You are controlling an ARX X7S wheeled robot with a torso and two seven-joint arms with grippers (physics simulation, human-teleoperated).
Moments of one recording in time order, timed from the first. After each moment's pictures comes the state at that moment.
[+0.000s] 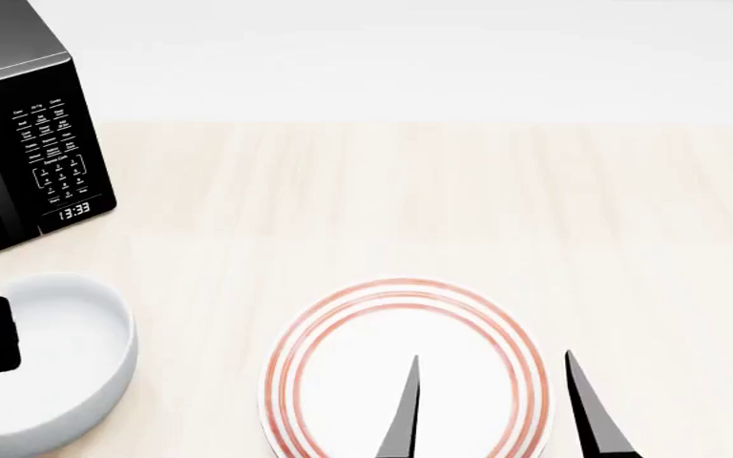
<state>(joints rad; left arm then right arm) -0.82 -0.15 -0.37 -0.35 0.36 -0.94 0.27 -0.06 0.31 -0.30 -0.70 0.08 0.23 0.38</state>
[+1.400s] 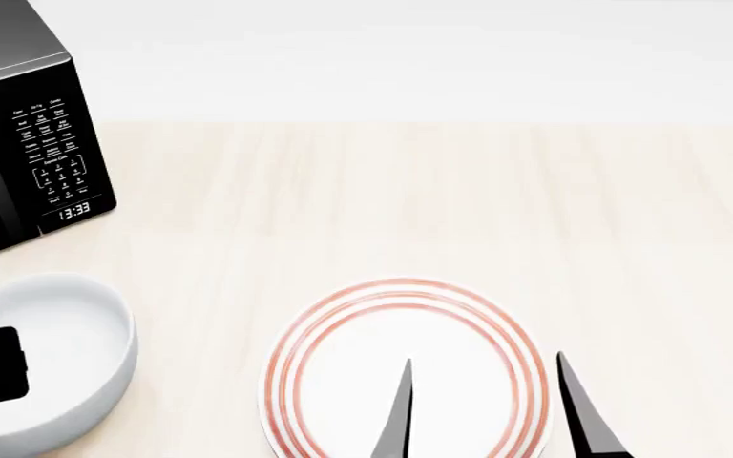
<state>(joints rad) -0.79 -0.17 -0.37 -0.48 0.30 -0.84 0.18 -0.05 0.34 -0.33 -0.69 0.09 0.23 0.41</state>
